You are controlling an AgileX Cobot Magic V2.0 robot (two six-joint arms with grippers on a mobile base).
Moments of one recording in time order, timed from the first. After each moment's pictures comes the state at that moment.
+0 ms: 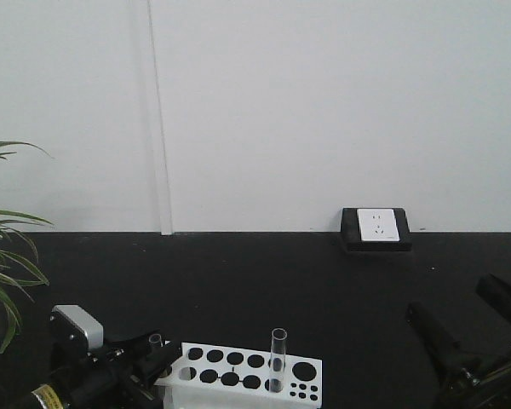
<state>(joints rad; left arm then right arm) -0.15 1.89 -0.70 0.62 -1.09 -0.42 0.26 1.00 -0.38 -0.25 -0.67 0.14</state>
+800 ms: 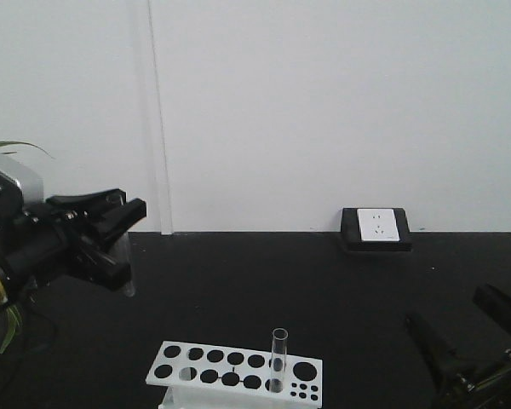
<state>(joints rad) -0.15 1.39 -0.94 0.80 -0.59 -0.70 0.26 1.01 -0.38 -0.25 -0.61 0.14</state>
